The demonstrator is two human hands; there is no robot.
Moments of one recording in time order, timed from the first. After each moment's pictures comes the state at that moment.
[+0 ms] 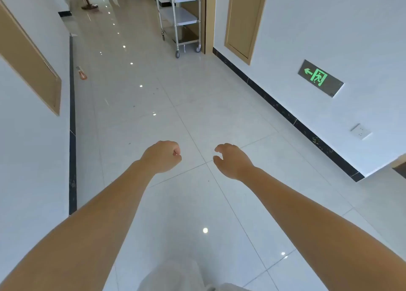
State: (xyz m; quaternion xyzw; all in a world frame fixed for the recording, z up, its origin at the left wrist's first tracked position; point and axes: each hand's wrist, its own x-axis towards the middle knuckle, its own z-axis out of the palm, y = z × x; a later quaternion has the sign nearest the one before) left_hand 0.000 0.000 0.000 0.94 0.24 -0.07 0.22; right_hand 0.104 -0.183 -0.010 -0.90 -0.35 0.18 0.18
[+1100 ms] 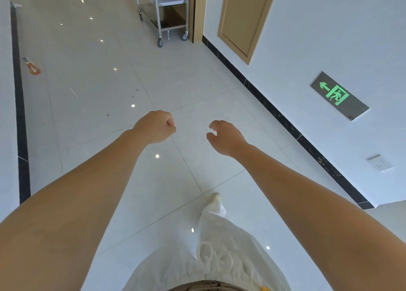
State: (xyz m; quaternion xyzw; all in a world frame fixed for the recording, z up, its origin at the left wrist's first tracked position) left_hand 0.348 0.301 -0.015 0.94 0.22 -0.05 0.26; right_hand 0.425 0.109 -0.014 -0.93 -0.29 0.17 0.17
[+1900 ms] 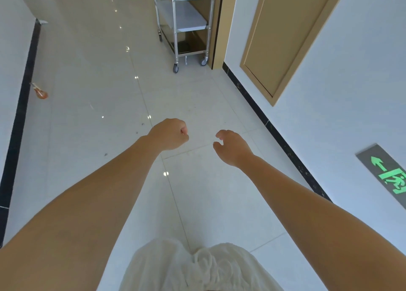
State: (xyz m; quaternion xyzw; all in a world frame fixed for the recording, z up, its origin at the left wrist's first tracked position) left_hand 0.735 0.478 -0.018 0.94 0.23 -0.06 0.25; right_hand 0.823 0.305 -0.026 -0.91 -0.32 0.20 0.17
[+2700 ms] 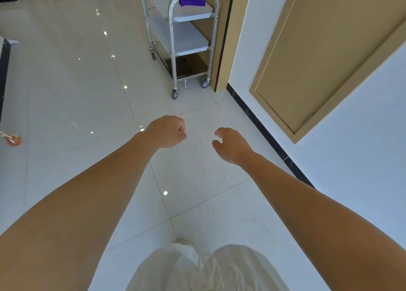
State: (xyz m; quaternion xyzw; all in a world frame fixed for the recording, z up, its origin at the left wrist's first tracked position) left_hand 1.032 0.821 -0.008 0.96 0.17 -0.08 0.19; right_hand 1.108 0.641 -0.019 -0.92 -0.31 0.19 0.17
